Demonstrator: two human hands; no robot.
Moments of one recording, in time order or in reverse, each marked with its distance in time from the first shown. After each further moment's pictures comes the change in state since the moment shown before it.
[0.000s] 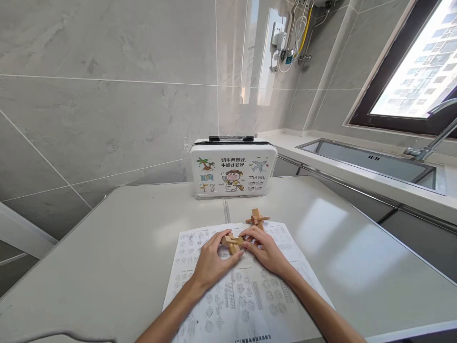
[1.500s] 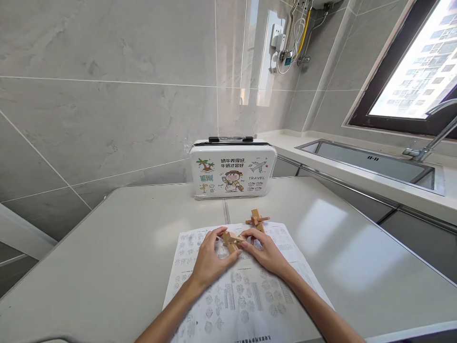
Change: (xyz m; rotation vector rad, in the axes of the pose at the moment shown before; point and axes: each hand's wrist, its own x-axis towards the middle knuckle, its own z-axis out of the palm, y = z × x) left_hand 0.003 -0.003 -0.003 -0.018 0.071 -0.039; right_hand 0.001 -0.006 0.000 -0.061 0.037 0.012
